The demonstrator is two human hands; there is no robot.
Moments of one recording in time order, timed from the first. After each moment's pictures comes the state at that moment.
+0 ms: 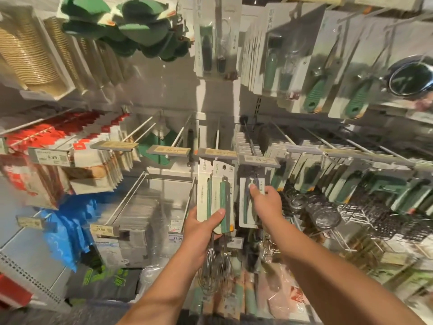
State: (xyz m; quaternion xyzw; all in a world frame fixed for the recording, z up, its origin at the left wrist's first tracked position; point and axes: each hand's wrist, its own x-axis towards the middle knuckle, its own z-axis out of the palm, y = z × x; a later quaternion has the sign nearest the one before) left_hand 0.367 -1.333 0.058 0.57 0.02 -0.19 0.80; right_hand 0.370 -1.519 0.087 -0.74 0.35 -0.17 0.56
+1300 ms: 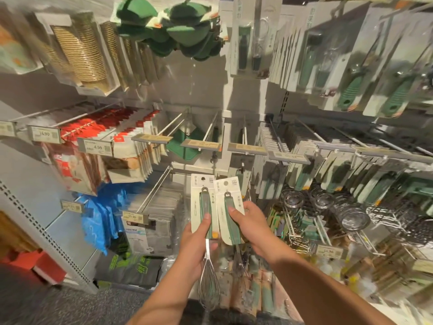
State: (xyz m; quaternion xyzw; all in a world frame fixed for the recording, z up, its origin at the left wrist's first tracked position) left_hand 0.351 -1.257 0.029 0.54 0.13 -0.17 0.81; right_hand 0.344 -1.408 0.062 -0.74 0.21 -0.02 0.64
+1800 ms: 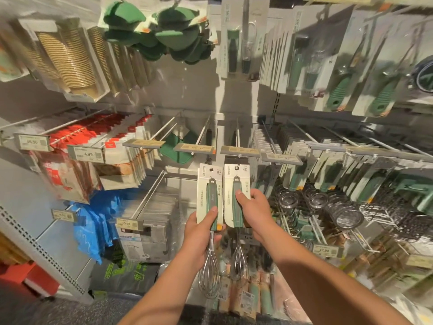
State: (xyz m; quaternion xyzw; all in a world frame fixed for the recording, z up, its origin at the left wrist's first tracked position) left_hand 0.366 -1.279 0.053 0.57 0.09 -0.17 0.80; right_hand 0.374 -1.432 0.073 -0.71 0.25 -0.12 0.65
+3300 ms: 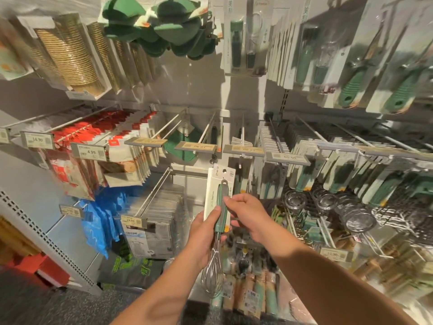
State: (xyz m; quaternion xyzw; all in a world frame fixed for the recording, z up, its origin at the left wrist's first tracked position) left_hand 0.377 -1.290 0.041 0.55 0.08 -0.21 0.80; right_hand 0.386 -1.429 0.062 -0.70 0.22 0.02 0.68
